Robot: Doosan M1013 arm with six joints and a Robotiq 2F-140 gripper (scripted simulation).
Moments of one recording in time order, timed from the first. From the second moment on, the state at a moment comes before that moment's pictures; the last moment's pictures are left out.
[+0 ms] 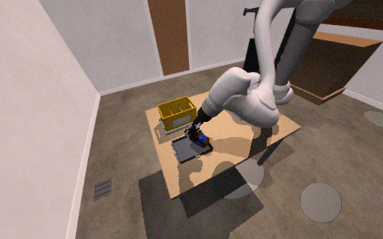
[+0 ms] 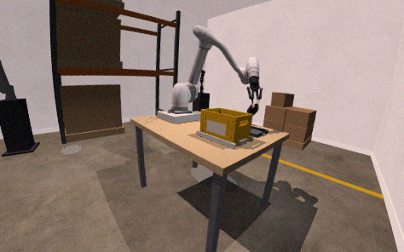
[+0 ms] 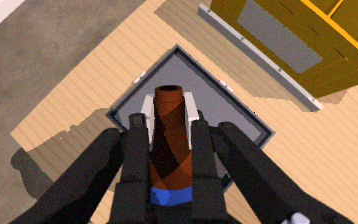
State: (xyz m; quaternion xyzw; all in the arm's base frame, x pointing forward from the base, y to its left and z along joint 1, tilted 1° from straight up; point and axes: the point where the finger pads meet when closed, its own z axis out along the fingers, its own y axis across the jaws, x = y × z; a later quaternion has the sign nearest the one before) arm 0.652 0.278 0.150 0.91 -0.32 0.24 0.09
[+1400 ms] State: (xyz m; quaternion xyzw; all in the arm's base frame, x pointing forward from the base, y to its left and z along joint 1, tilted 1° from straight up) arm 0.652 0.278 0.150 0.91 -0.32 0.24 0.09
